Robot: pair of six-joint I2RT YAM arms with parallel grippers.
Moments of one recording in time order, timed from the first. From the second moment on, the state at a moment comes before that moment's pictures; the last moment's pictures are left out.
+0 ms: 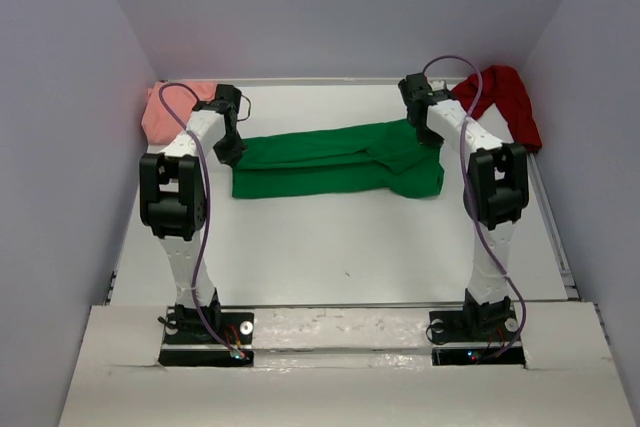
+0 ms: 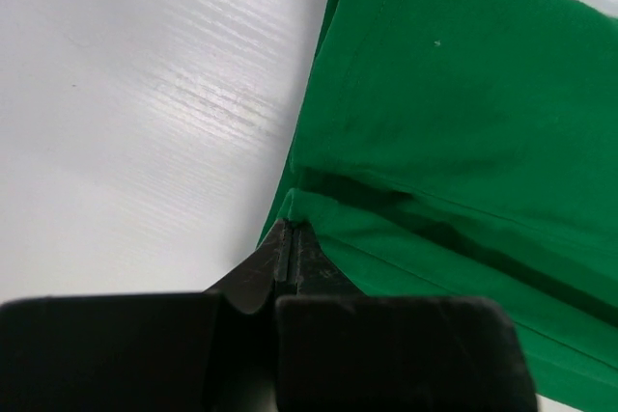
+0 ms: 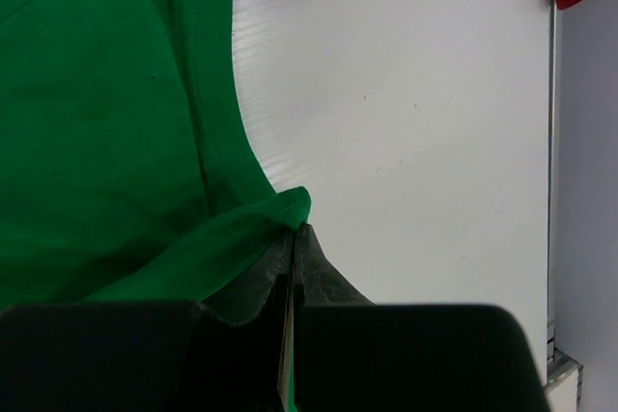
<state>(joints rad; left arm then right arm) -0.11 1.97 1.56 -0.82 -0.23 -0.55 0.26 2.10 1.80 -0.88 0.67 0.28</state>
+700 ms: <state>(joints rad) -0.11 2.03 1.60 -0.83 -0.23 -0.56 0.22 2.21 1.86 -0.80 0.59 0.21</state>
